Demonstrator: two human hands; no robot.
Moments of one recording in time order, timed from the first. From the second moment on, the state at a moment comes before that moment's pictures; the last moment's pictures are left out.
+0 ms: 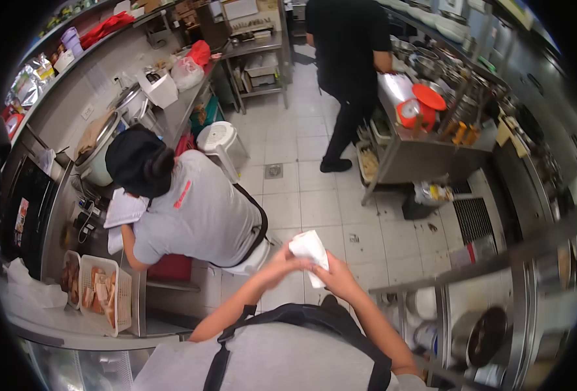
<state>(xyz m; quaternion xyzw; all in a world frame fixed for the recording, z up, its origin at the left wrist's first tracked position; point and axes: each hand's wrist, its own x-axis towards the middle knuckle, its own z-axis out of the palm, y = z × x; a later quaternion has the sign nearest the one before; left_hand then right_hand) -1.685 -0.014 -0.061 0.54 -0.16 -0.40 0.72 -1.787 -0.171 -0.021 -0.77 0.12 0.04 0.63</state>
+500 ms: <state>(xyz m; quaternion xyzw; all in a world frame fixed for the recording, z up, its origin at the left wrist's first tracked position) -1.405 -0.113 -0.064 0.65 0.01 -0.23 0.72 -1.422 -0.273 -0.038 -0.61 0.08 0.33 0.71</state>
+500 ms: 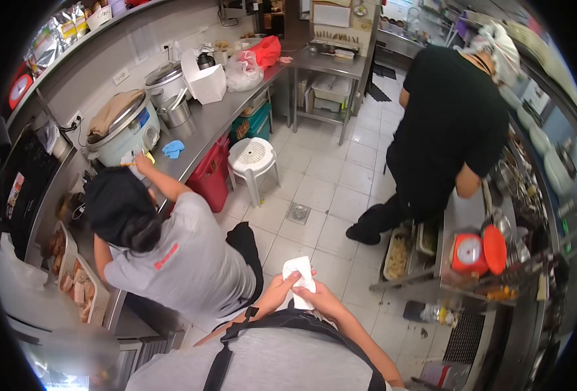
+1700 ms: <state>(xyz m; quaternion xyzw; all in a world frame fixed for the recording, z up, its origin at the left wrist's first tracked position) -0.447 -0.022 -0.070 0.74 -0.10 0.08 0.66 -0.488 -0.309 -0.077 -0.83 -0.07 0.20 0.53</state>
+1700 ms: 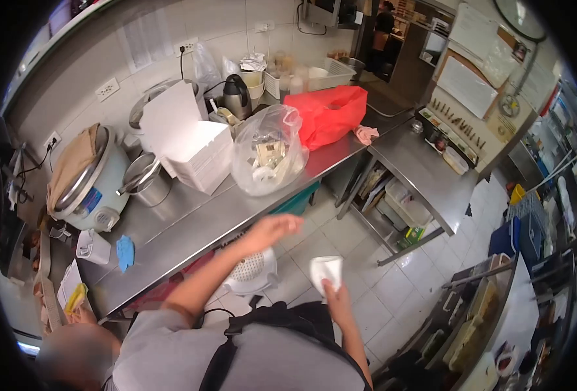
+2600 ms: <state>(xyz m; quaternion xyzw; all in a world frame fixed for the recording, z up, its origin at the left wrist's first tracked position) 0.016 0.524 0.039 0.92 0.08 0.10 -0.36 0.033 -0.171 0.016 -0.71 -0.09 0.42 0.55</state>
